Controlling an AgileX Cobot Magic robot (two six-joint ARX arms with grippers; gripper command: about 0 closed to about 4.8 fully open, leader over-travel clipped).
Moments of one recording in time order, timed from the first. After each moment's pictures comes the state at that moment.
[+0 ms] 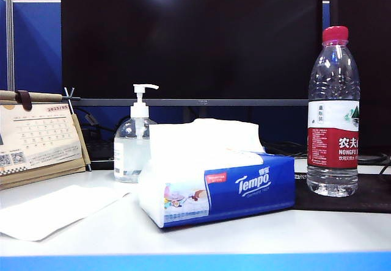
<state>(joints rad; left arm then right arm) -0.11 0.74 0.68 0.12 0.47 -0.17 -0.15 0.13 0.21 0.51 -0.47 0.81</state>
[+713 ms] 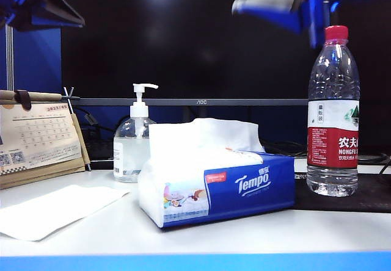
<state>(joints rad) -0.10 1.21 0.75 0.35 0.56 -0.16 0.45 1.13 0.52 0.68 -0.58 0.78</state>
